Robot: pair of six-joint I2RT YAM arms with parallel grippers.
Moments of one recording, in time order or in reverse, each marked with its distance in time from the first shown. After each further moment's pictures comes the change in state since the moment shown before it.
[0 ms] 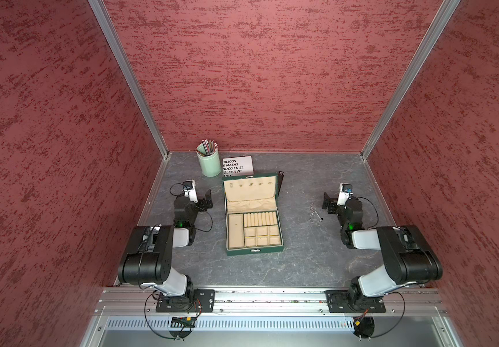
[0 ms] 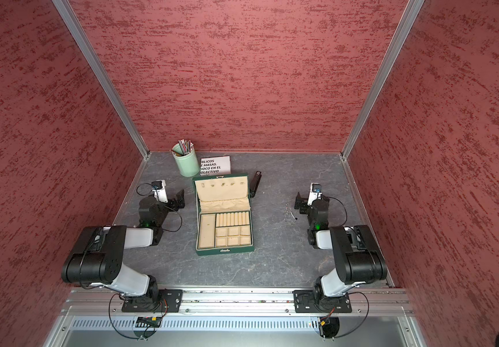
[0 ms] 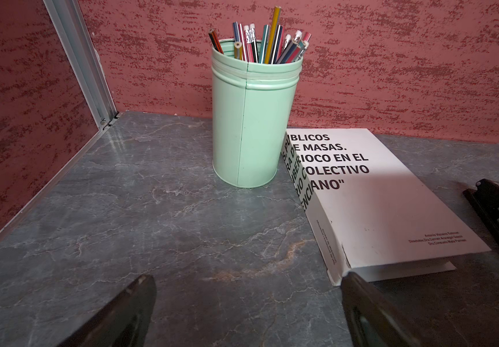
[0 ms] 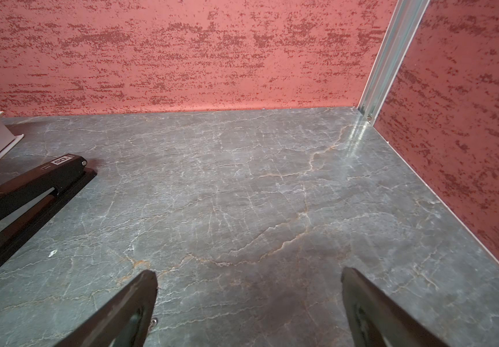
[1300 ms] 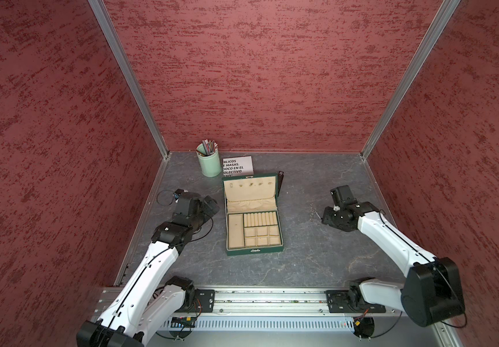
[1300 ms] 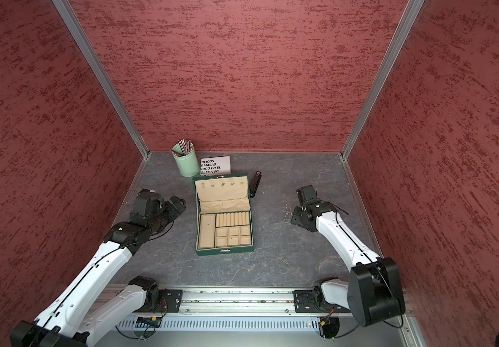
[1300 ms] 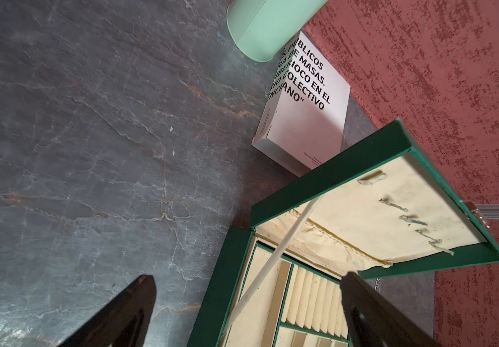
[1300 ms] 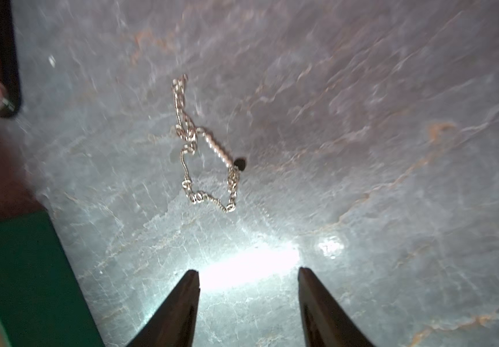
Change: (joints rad) left arm -0.299 -0.649 0.358 -1.505 -0.148 -0.820; right arm 0.225 -0.237 0.487 -1.683 -0.033 0.499
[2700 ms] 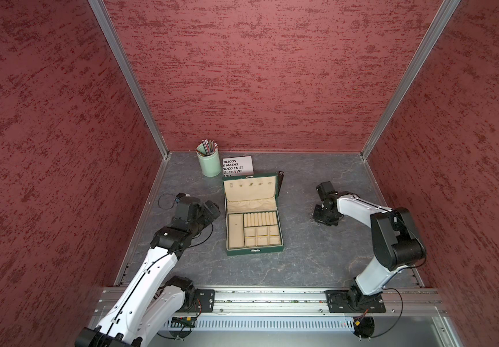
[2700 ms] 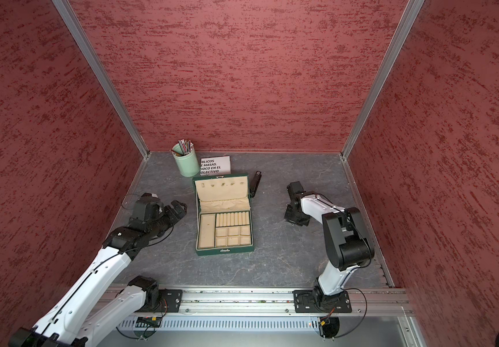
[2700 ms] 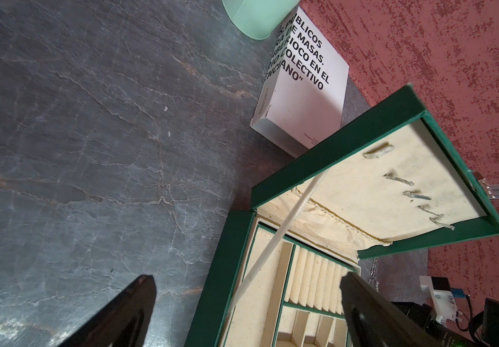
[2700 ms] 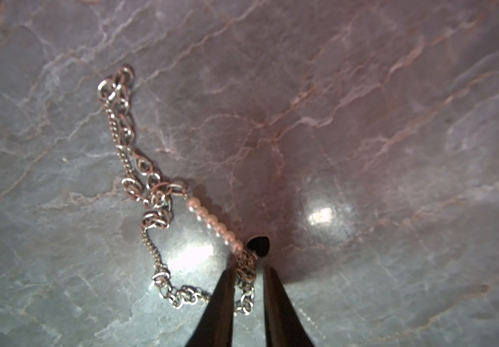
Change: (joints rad) left arm -0.002 -0.053 -0.048 0.002 0.045 0.006; right arm -0.043 0.386 0.116 0.133 -0.035 0.039
